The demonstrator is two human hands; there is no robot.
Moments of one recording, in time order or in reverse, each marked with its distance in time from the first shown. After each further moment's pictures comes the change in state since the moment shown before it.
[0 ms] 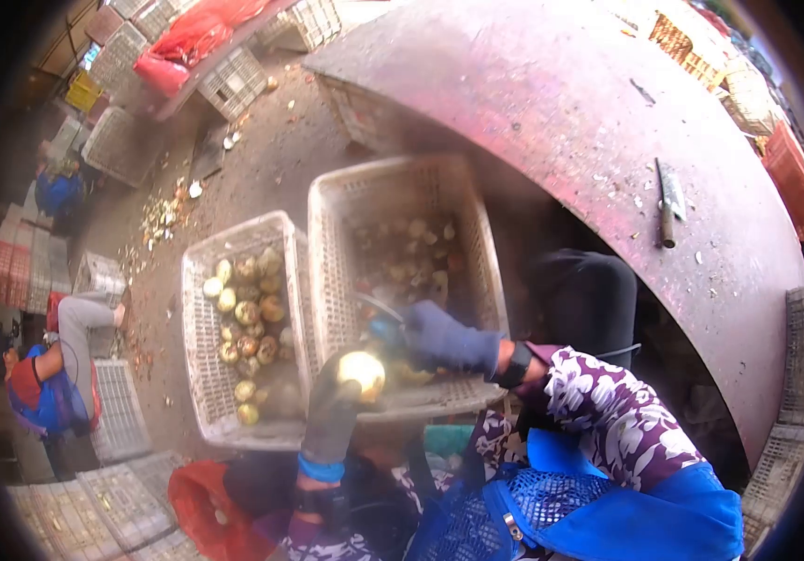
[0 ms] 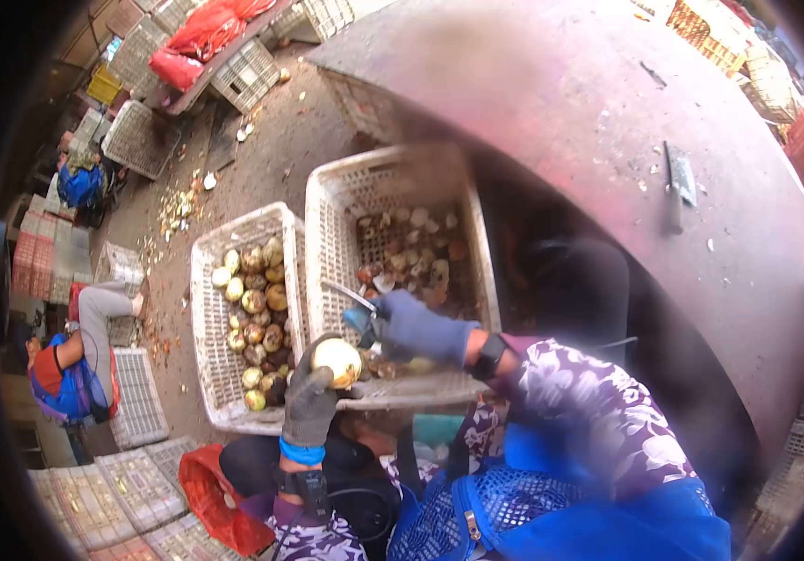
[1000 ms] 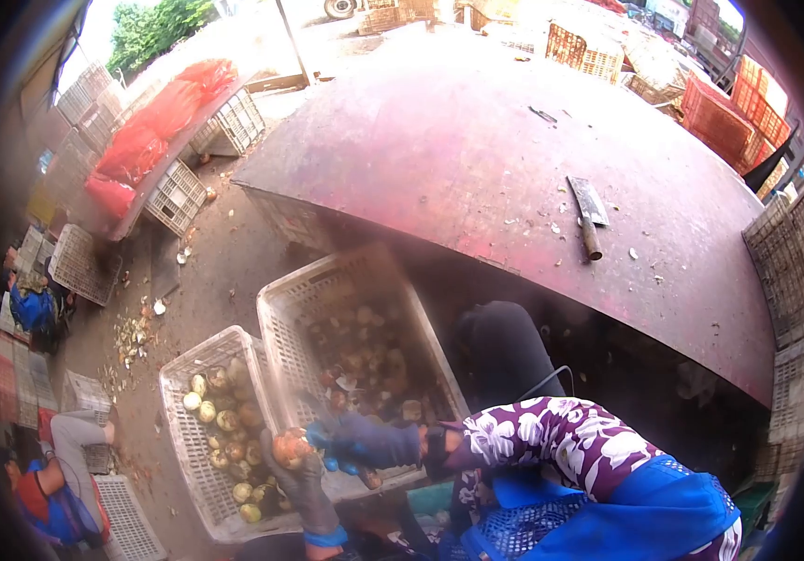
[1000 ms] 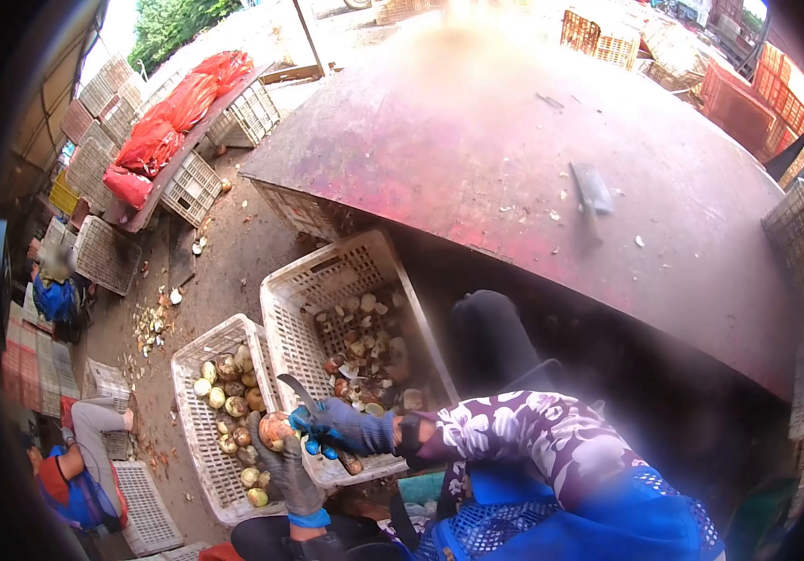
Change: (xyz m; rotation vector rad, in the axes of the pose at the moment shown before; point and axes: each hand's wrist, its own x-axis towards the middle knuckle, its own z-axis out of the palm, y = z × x) left_hand 0.023 -0.014 0.013 0.287 0.366 0.554; right_hand 0.008 0.019 0.037 0.449 -0.240 -0.137
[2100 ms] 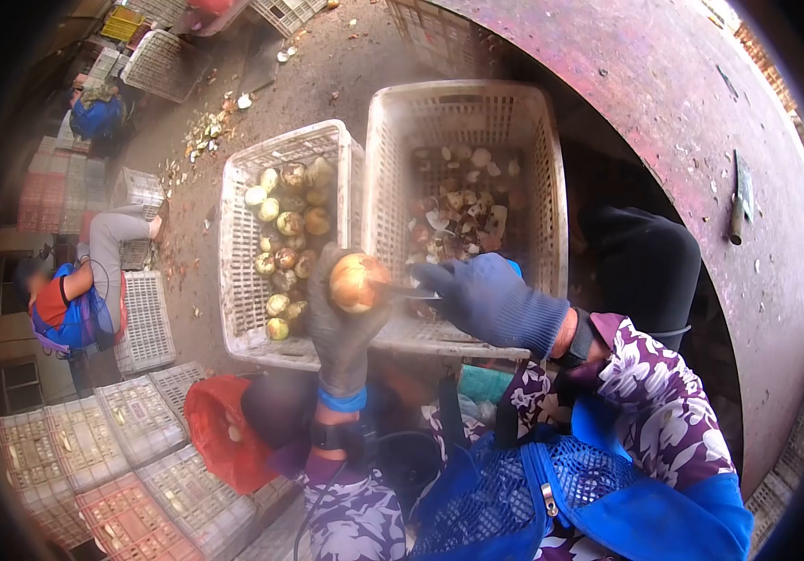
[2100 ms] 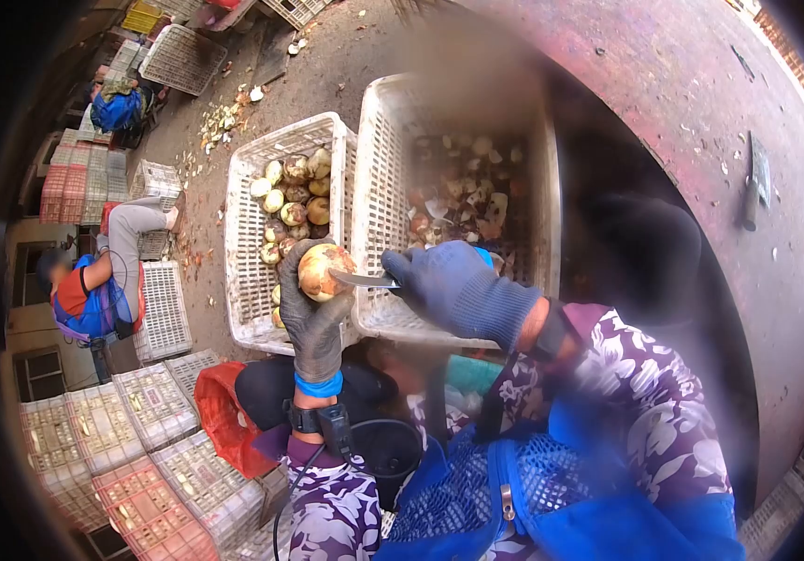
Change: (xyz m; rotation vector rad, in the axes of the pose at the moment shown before) left_hand 0.006 0.028 -0.020 0.093 -0.043 -0.035; right_hand -0.017 -0.026 -0.002 -1.502 0.013 -0.371
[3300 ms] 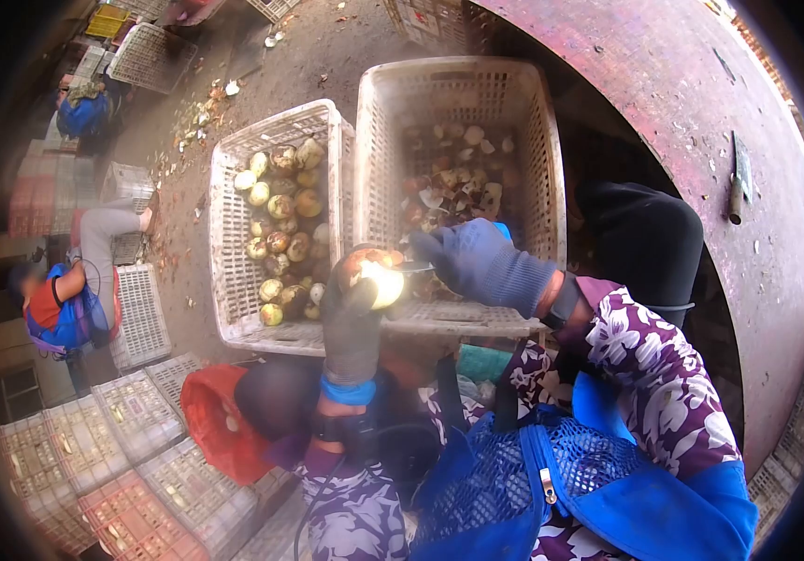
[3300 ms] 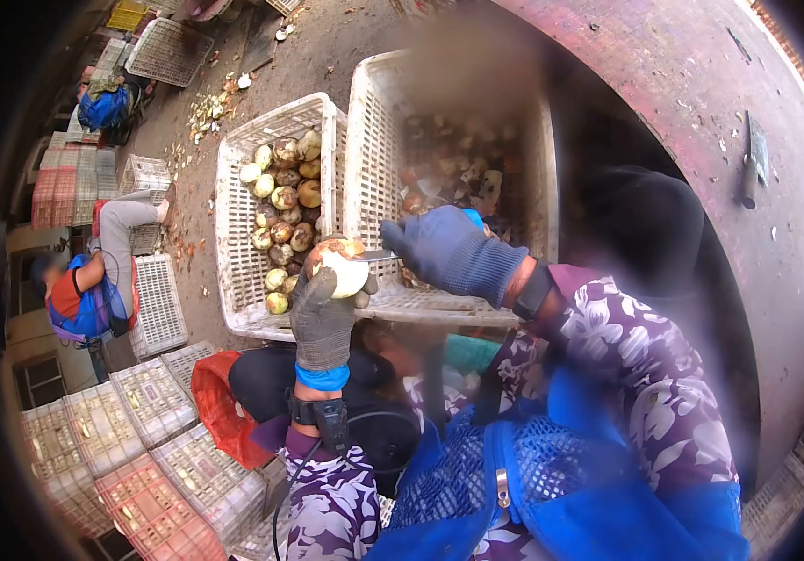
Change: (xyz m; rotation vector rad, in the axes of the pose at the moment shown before) left_hand -0.020 -0.006 -0.006 -0.382 -0.113 -0.359; right_hand 0.009 0.030 0.030 -0.157 0.002 -0.129
